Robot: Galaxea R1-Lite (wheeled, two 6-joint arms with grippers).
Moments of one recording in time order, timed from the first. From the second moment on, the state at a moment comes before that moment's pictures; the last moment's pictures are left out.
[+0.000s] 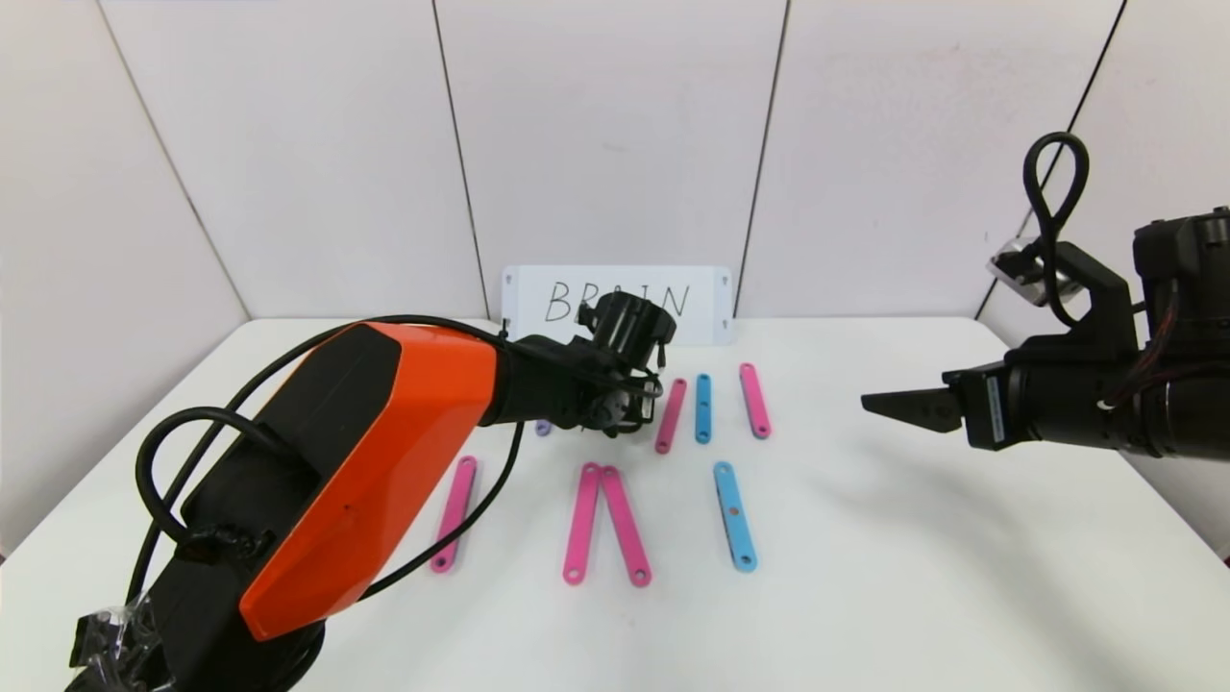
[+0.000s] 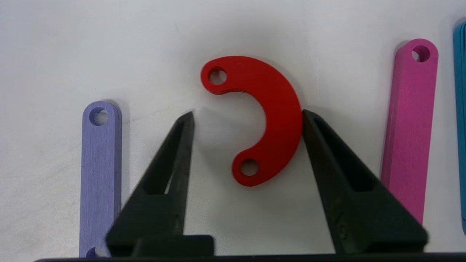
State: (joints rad) left arm -0.64 2.50 -1.98 0.16 0.41 -0.32; right arm 0.19 1.51 -0.88 -0.06 0.24 -0.02
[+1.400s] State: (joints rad) left arm -0.59 2.31 -1.96 0.28 0.30 -0.28; right arm 0.19 1.52 -0.88 -0.06 0.24 -0.01
